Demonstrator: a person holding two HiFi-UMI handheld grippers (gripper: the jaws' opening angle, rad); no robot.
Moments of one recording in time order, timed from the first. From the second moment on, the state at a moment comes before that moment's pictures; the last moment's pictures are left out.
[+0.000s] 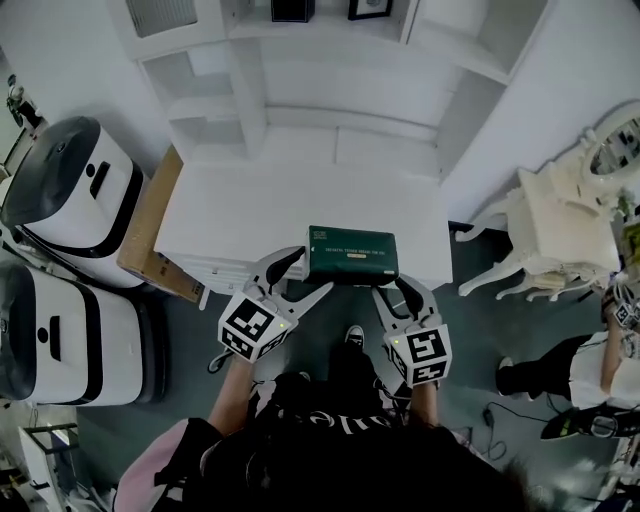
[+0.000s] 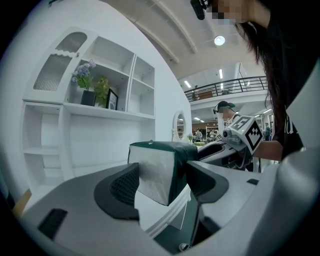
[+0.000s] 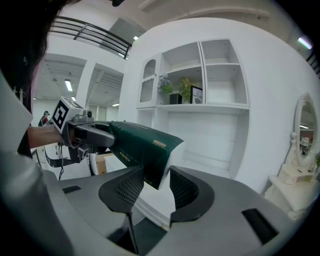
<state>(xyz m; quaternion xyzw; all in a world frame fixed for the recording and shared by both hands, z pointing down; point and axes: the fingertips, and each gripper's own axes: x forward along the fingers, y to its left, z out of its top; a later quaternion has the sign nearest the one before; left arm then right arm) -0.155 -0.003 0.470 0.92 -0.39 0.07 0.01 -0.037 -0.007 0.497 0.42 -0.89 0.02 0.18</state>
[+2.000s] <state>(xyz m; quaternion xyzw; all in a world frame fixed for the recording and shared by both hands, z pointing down) 0.000 -0.329 0.238 0.92 -0.34 -0.02 -0.18 0.117 -0.328 0.272 0.48 -0.85 -0.19 0.10</state>
